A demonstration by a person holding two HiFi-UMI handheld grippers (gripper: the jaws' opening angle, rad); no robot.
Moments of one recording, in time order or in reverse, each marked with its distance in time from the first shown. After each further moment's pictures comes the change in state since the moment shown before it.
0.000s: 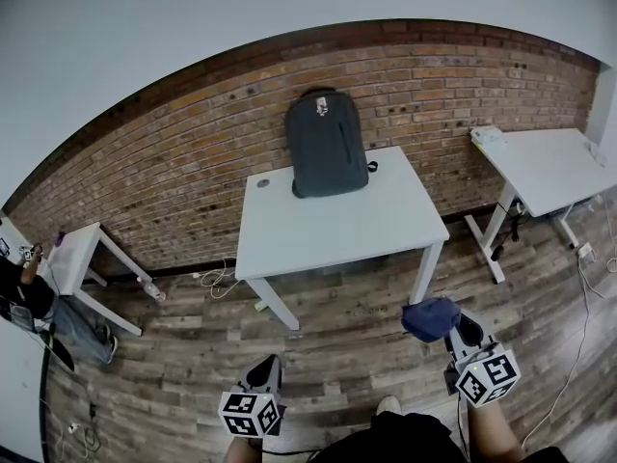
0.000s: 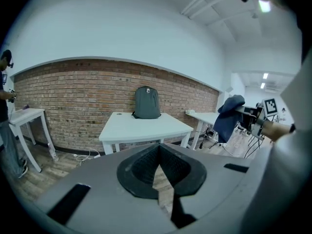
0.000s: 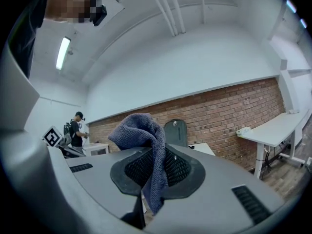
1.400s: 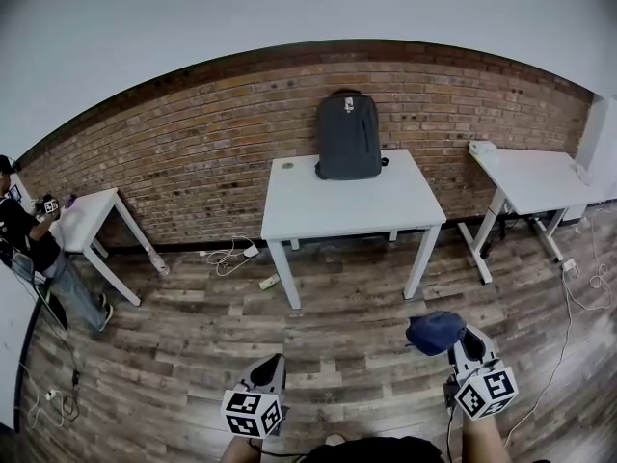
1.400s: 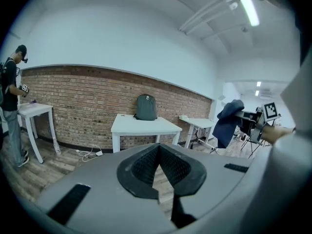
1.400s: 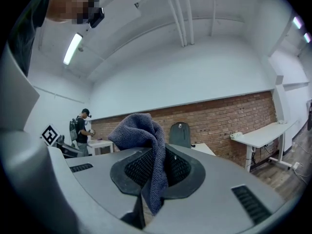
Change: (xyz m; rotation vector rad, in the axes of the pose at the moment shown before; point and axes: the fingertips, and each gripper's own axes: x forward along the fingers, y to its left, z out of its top) left arm -0.194 -0.019 -0.078 -0.026 -0.087 -0.039; right arm -0.174 0.143 0.000 -0.061 -0.016 -0.040
